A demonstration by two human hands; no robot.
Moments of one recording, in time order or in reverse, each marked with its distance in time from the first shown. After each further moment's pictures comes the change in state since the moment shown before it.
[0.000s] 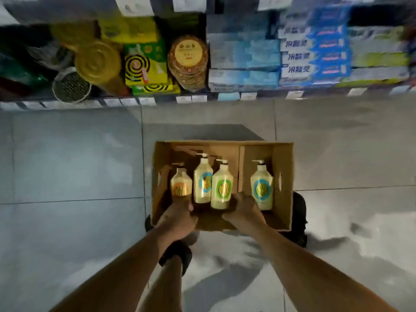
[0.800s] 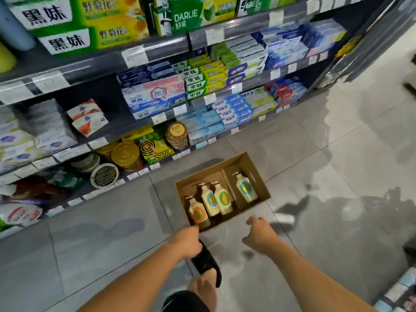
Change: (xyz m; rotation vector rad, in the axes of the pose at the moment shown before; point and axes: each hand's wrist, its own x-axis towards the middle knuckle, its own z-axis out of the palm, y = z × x) left_hand -0.271 -0.079 -0.137 0.607 -0.098 0.344; right_hand -0.354 -0.081 0.066 0.123 0.287 0.126
